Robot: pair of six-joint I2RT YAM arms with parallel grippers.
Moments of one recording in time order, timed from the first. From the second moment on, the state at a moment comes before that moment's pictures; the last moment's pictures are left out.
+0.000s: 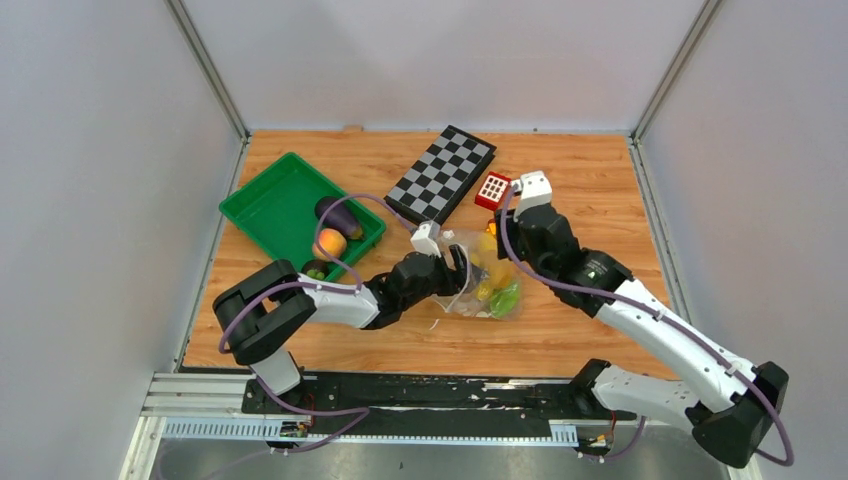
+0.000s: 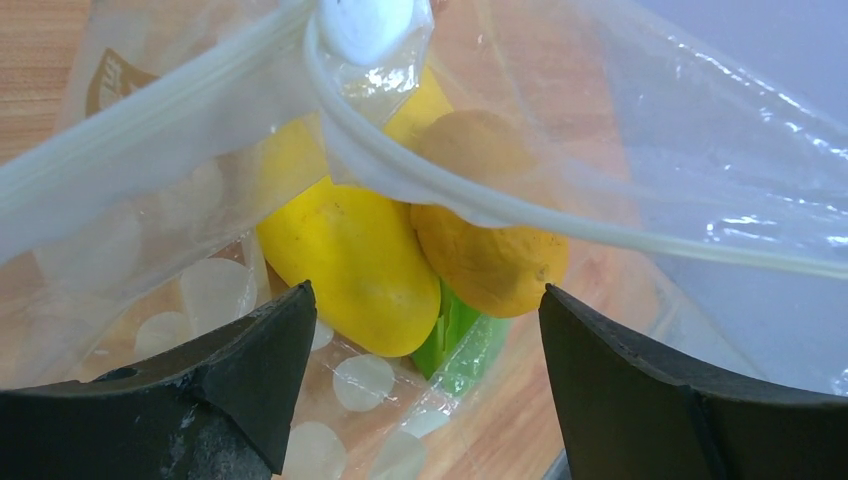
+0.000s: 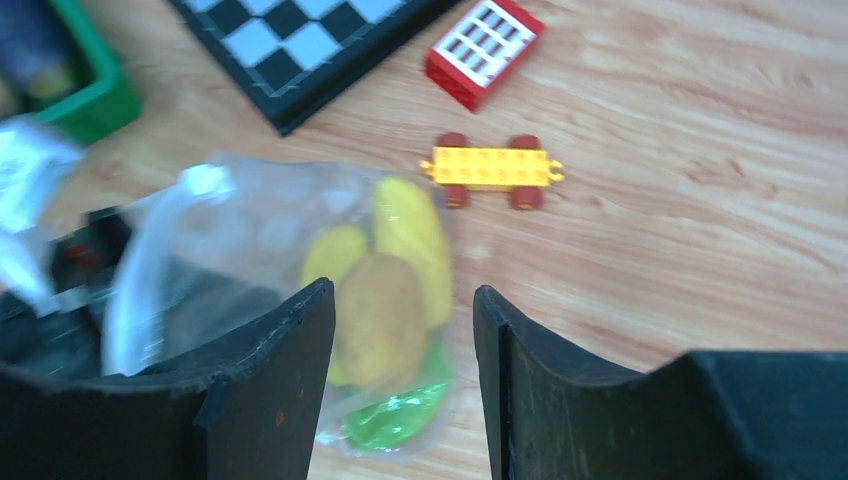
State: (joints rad) left arm -0.99 1.66 0.67 0.67 -0.16 -0.92; right arm 0.82 1.02 1.00 -0.49 0.47 0.21
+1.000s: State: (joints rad) left arm -0.96 1.63 0.70 0.61 -0.11 -0.92; right arm 0.49 1.25 0.65 -0.13 -0.06 0.35
